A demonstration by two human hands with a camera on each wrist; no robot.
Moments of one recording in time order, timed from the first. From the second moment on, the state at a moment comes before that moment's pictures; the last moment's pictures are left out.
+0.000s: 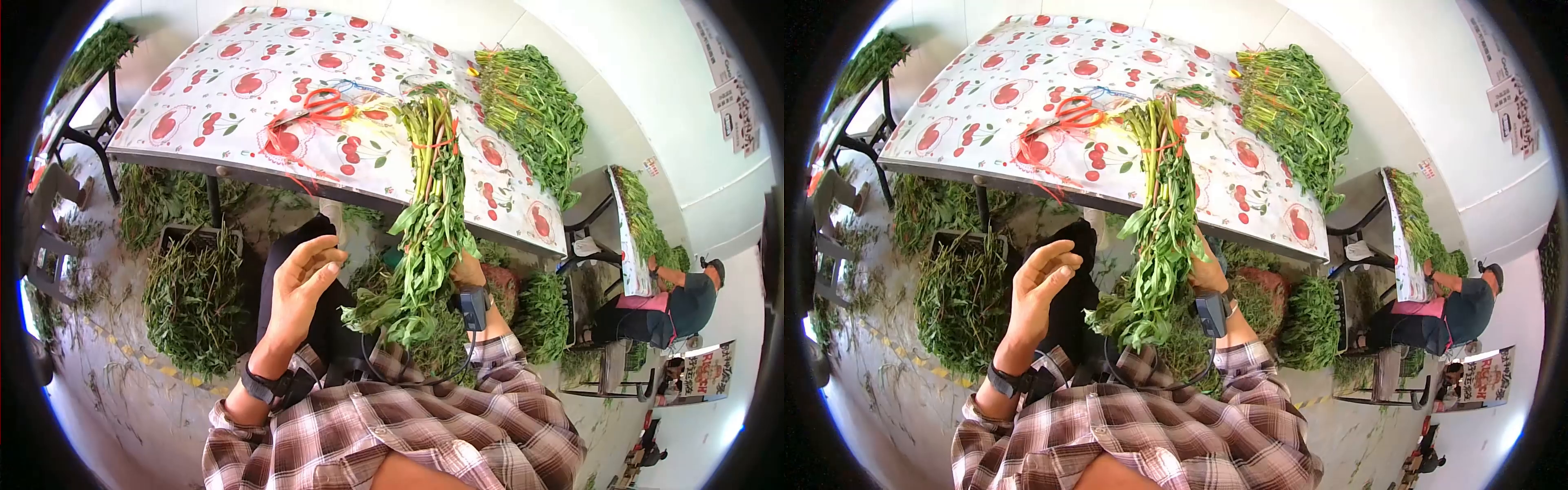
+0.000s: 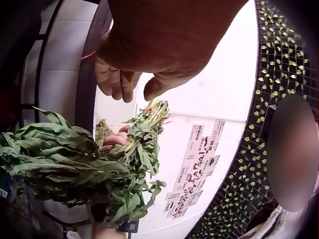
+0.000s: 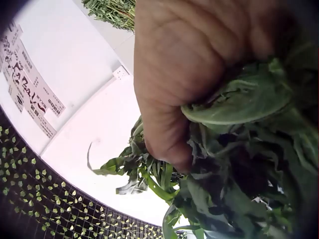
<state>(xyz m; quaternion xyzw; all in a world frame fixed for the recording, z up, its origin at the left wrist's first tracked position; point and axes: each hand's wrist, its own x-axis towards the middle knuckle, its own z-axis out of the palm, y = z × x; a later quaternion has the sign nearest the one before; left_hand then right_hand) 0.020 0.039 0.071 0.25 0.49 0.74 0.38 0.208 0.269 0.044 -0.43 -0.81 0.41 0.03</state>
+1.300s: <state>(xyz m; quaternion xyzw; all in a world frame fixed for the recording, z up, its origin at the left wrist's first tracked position) -0.006 -0.005 0.005 0.12 0.62 0.68 0.37 0.252 0.540 0.170 -0.41 -0.87 -0.25 0.09</state>
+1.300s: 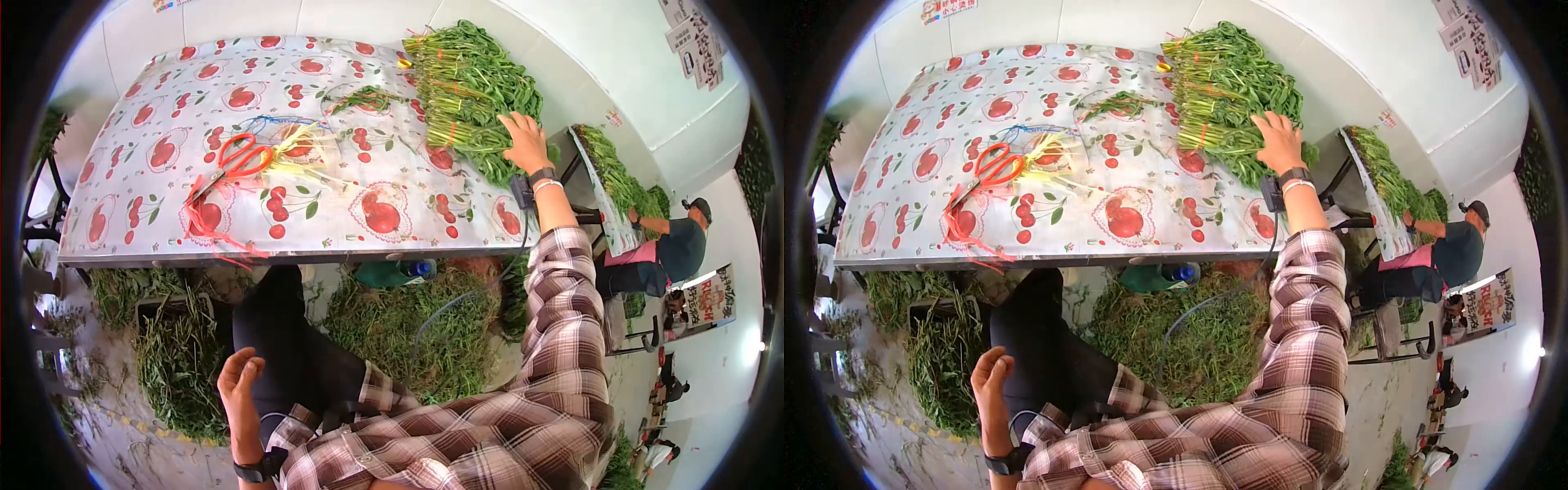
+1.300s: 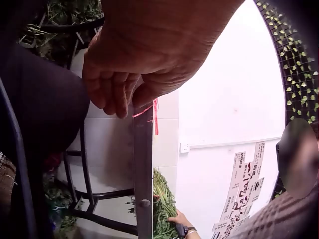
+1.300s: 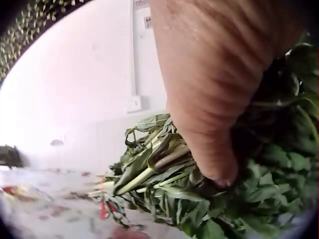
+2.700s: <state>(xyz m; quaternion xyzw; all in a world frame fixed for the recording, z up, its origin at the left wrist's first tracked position) -0.012 -0.003 -0.002 0.12 0.66 0.62 0.41 0.231 0.514 0.145 -0.48 -0.86 -0.13 0.14</state>
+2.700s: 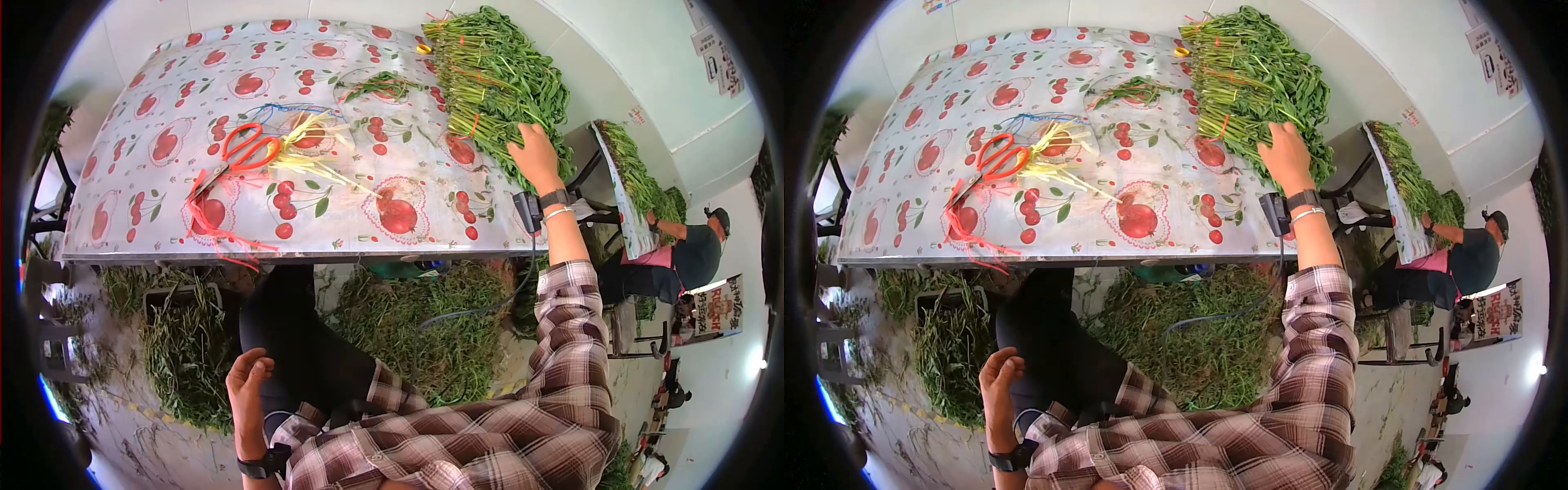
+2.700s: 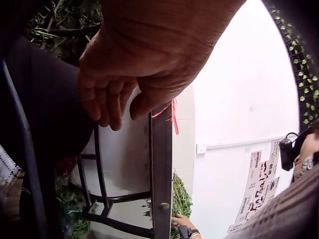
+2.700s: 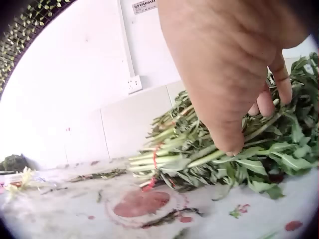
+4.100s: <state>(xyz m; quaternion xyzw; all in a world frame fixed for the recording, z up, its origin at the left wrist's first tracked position) -0.098 -0.190 -0.248 -0.22 0.73 0.61 0.22 0.081 0.283 0.084 -0.19 -0.94 0.19 0.19</state>
